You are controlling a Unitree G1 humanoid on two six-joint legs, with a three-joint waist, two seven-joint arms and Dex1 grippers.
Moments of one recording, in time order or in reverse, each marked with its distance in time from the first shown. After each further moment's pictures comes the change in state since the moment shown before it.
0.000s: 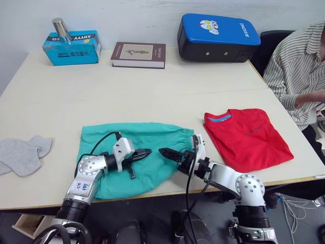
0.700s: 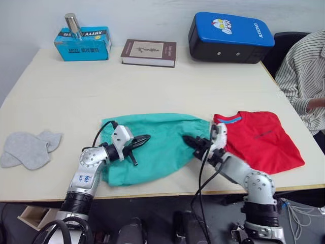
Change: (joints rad) left arm -0.077 -0.042 0.066 -0.037 -0.027 0.055 0.100; right arm -0.043 -0.169 -0.158 -0.073 -0.183 -0.144 0.036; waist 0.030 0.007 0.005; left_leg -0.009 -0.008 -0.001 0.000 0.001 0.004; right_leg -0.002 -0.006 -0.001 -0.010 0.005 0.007
